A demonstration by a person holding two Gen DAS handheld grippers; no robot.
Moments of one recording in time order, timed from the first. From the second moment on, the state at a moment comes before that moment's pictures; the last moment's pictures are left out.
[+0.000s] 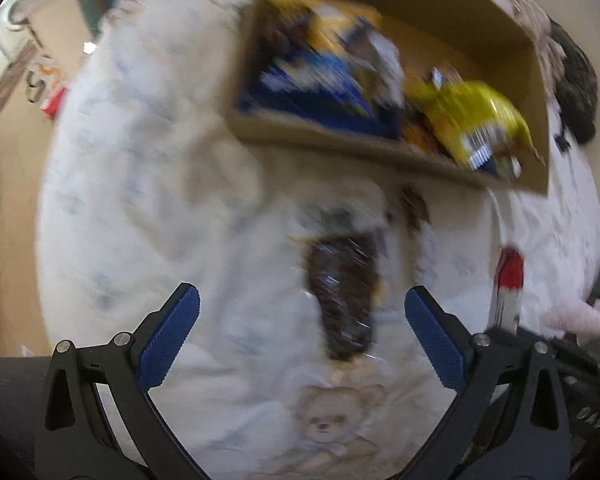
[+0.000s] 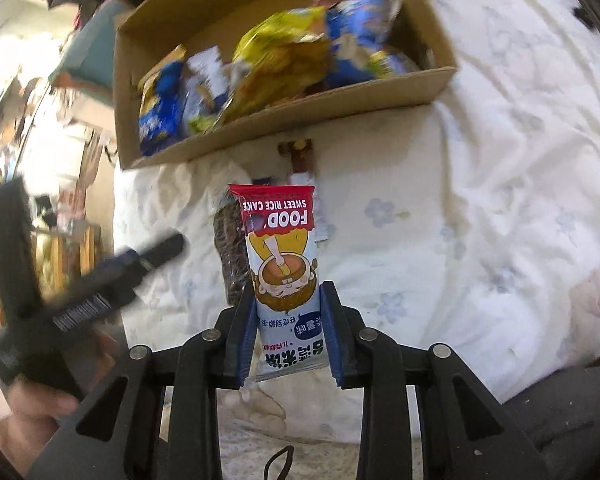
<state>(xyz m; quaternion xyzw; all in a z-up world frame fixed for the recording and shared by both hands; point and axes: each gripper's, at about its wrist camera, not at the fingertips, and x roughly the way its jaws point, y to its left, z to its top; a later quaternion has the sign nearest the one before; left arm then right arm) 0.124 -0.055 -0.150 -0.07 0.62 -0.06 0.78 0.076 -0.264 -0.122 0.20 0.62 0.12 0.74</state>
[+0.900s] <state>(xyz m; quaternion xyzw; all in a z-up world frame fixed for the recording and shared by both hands) 0.109 -0.035 -0.177 -0.04 0.66 -0.02 0.75 0.070 -0.281 -0.110 0.23 0.61 0.10 0.75</state>
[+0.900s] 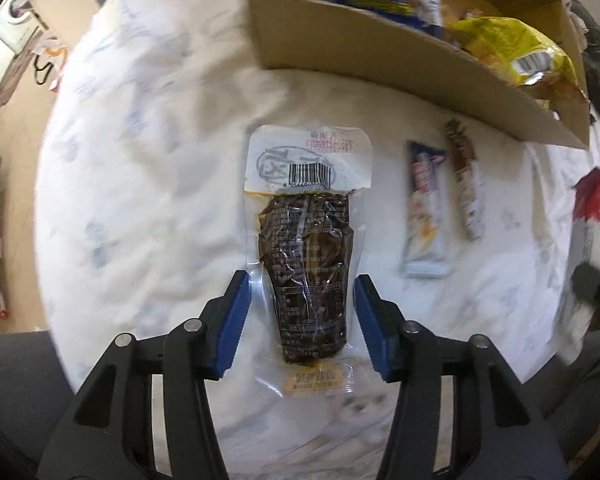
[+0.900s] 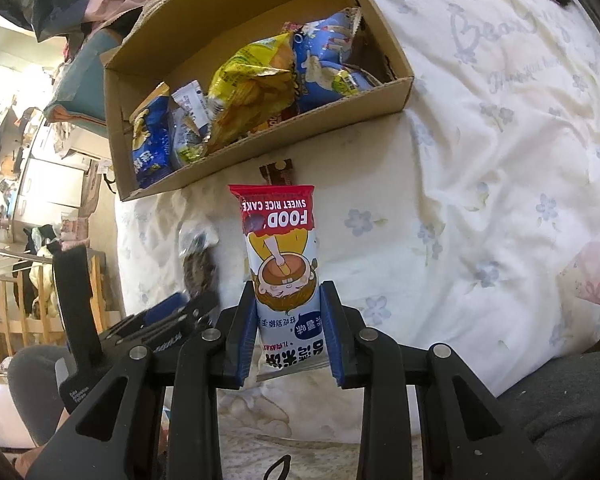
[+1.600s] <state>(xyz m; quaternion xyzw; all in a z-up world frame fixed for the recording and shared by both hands) 0.131 -0.028 -0.201 -0.01 0.66 0.02 0.75 0.073 -0.278 -0.112 0.23 0.61 0.10 0.75</state>
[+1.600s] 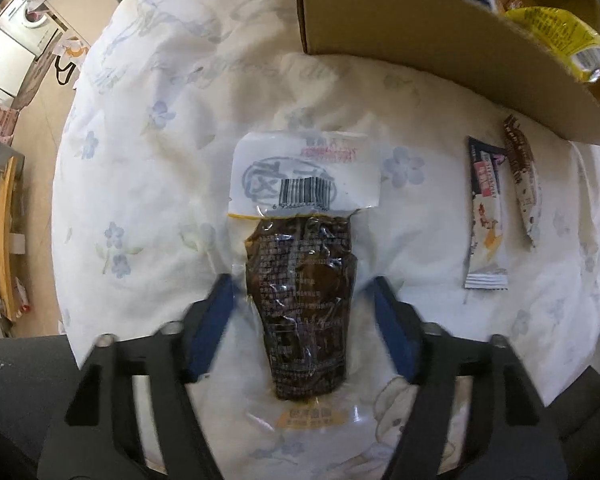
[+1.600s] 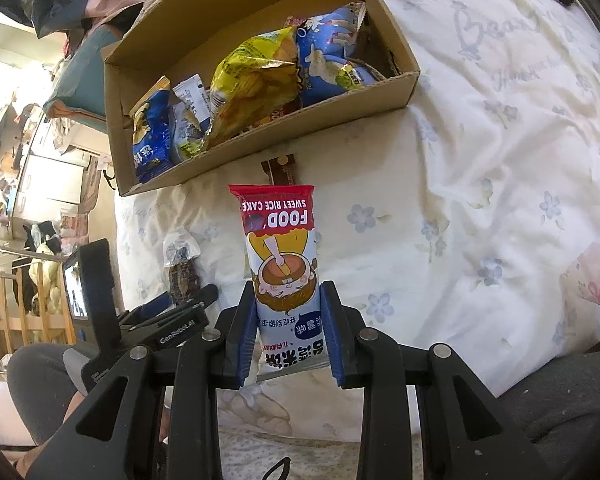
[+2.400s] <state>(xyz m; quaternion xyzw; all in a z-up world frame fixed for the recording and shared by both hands) 0.086 -0.024 -0.062 0.00 0.51 0.00 0.86 0.072 -0.278 -0.074 0.24 0.55 0.13 0.79</state>
